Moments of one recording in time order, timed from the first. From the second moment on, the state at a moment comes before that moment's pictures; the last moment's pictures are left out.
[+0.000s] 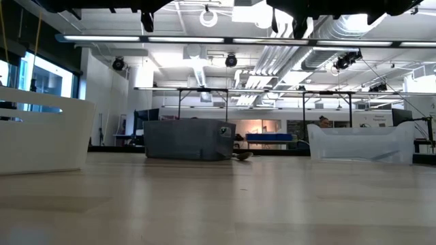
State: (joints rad) left arm 0.18 0.96 0.61 0.47 0.10 -0.16; right arm -0.21 0.99 0.67 0.35 -0.22 0.18
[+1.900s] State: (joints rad) left arm 0.18 0.96 0.61 0.47 0.07 -0.12; right arm -0.51 1.11 0.97 -1.03 0.13 0.34
